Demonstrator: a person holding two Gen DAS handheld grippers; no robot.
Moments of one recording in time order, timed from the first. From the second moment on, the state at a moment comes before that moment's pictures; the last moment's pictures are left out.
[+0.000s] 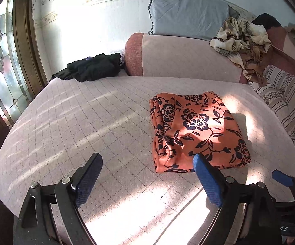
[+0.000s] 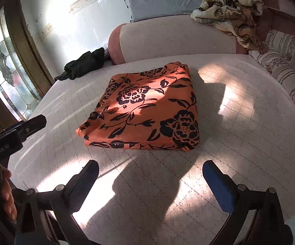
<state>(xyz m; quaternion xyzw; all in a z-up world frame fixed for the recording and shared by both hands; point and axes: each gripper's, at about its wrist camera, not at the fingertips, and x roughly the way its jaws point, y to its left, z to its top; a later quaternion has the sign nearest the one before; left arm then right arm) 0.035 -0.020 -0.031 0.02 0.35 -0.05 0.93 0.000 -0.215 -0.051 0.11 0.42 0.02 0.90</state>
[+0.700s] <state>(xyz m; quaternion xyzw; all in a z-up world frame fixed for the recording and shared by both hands) -0.008 -0.032 -0.007 0.03 0.33 -0.03 0.94 -0.025 -0.213 -0.004 0.05 0.38 -0.07 0.92</state>
